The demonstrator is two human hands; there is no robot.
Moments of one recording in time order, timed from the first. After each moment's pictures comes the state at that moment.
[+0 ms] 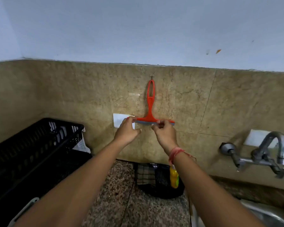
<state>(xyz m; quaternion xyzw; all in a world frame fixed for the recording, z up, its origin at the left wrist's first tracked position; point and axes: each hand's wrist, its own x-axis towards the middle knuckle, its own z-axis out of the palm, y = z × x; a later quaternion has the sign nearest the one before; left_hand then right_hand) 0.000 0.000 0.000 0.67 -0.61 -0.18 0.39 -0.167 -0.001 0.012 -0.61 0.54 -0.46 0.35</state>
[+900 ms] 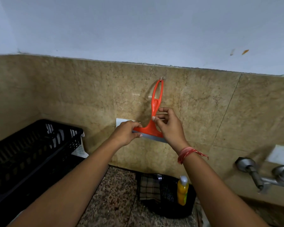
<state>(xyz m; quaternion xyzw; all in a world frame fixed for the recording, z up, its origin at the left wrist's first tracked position) 0.044 -0.029 0.013 0.63 -0.72 -0.12 0.29 -0.146 -0.054 0.034 -0.69 0.41 -0.51 0.31</state>
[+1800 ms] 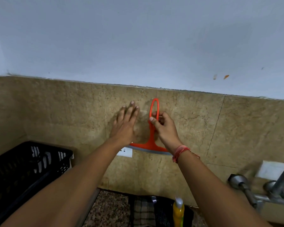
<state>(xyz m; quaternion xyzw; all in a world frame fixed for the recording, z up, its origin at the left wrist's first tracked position) 0.030 -0.077 0.067 0.65 -0.70 0.14 0.24 -0.141 -0.084 0.084 -0.63 0.37 -0.57 0.38</state>
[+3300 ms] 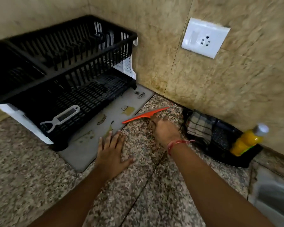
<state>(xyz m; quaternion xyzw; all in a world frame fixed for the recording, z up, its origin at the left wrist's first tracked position) 0.122 0.238 -0.350 0.84 -0.54 -0.04 0.04 -0.010 0.049 -0.270 -0.90 0.42 -0.02 0.13</state>
